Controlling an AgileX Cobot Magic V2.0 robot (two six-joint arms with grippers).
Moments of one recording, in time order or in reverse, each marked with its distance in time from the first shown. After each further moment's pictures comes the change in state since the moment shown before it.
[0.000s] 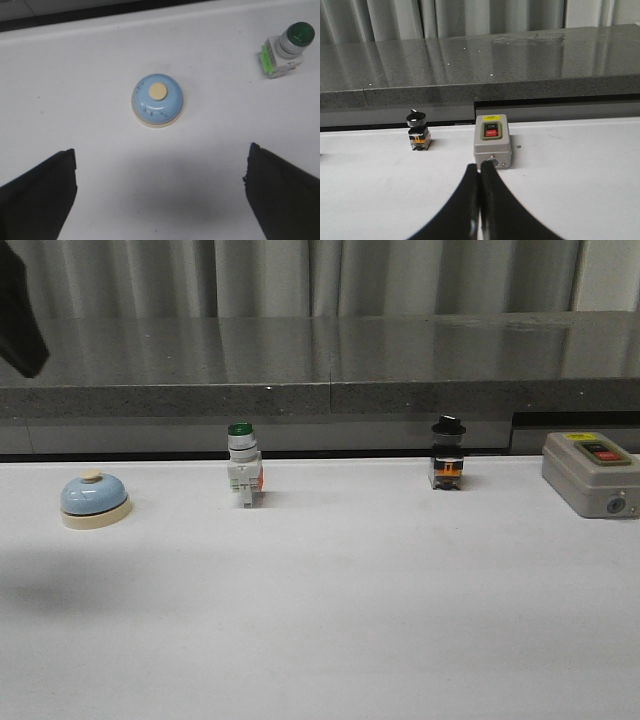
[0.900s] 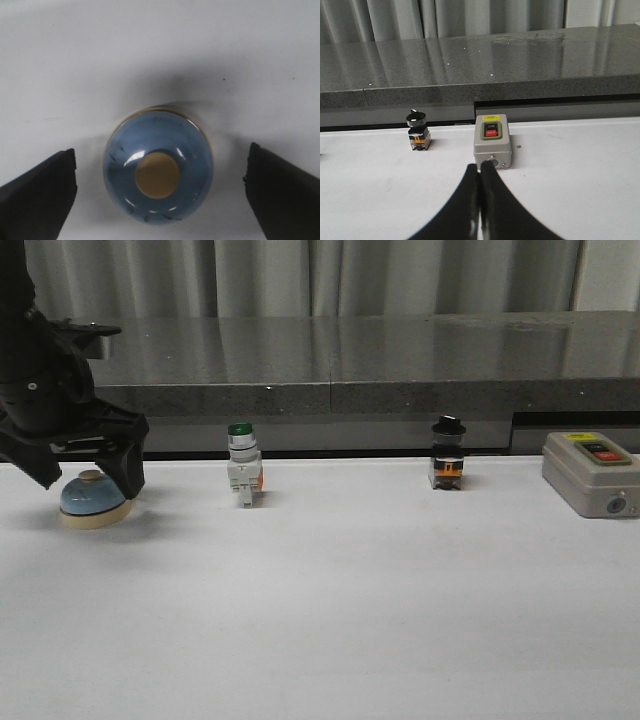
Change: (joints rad) left arm -0.018 0.559 -0.272 0.018 -0.062 0.017; right arm 0.000 0.000 0.000 0.000 0.000 0.000
